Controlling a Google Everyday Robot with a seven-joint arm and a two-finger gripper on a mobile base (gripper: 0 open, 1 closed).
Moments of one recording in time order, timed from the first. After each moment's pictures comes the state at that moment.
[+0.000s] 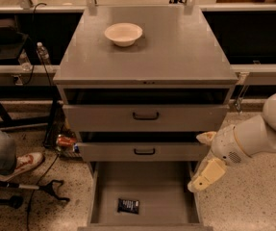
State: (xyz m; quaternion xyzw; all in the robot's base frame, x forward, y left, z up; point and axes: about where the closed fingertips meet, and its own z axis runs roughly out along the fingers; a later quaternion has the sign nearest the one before) arm 0.429 -0.164 0.710 -0.51 0.79 0.24 0.22
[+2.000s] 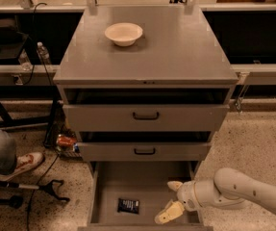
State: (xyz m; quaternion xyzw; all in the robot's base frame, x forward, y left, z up) arm 0.422 -0.100 0.435 -0.40 0.80 0.38 0.25
